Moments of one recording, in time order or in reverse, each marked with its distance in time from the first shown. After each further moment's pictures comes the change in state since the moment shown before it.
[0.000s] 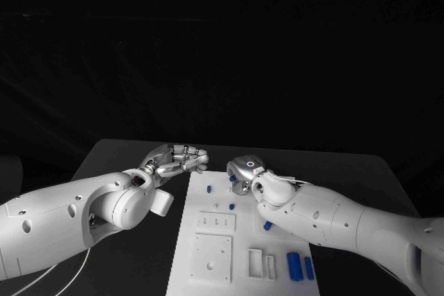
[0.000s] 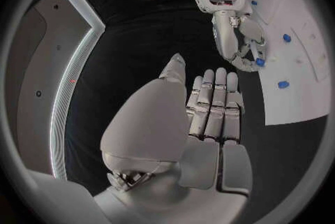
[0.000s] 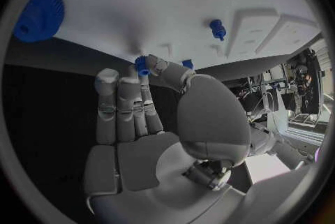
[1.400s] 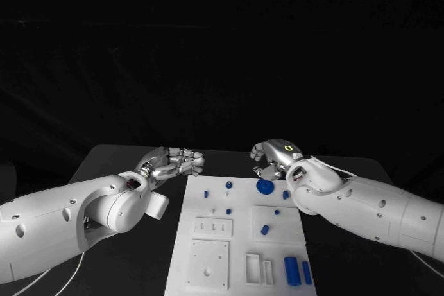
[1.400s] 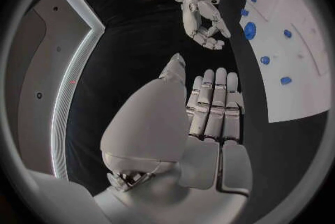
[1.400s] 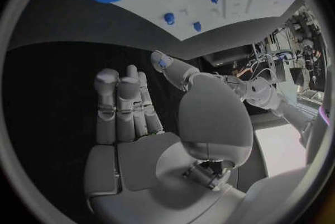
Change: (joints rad) left arm 0.008 -0.019 0.000 -0.003 -0.008 0.000 0.000; left_hand 0.000 0.000 -0.003 -0.003 0.000 0.000 0.000 0.000 0.000 0.000 0.000 0.000 0.000 0.000 0.000 -0.004 0.001 -0.004 0.000 0.000 0.000 0.000; right arm 0.061 -0.323 0.093 0.328 0.187 -0.040 0.045; right_hand -0.019 -0.063 -0.099 0.036 0.000 -0.058 0.019 -0.031 -0.009 0.006 -0.012 0.057 -0.027 -0.007 0.003 0.012 -0.020 0.000 -0.005 0.009 -0.012 0.001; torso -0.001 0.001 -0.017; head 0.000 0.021
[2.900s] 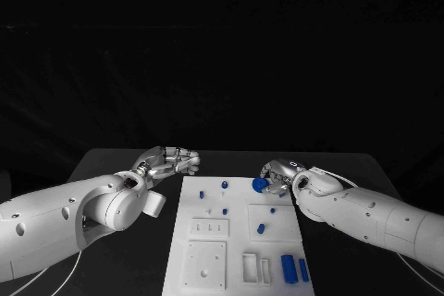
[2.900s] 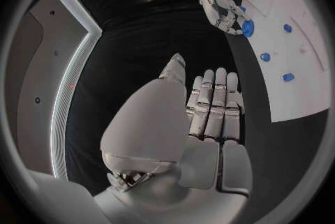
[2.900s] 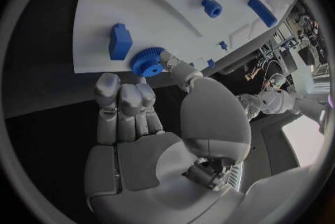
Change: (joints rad) left arm 0.000 0.008 0.000 -0.038 -0.007 0.010 0.002; left_hand 0.000 0.000 0.000 0.000 0.000 0.000 0.000 0.000 0.000 0.000 0.000 -0.004 0.000 0.000 0.000 -0.004 0.002 0.004 0.000 0.000 0.000 -0.001; right arm -0.064 0.067 -0.003 -0.232 0.133 0.204 0.078; right_hand -0.081 0.048 -0.173 -0.019 0.059 -0.044 -0.014 -0.055 -0.020 -0.091 -0.031 1.095 0.988 -0.019 -0.041 0.157 0.195 -0.032 -0.003 -0.063 0.181 0.000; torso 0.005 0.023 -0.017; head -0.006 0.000
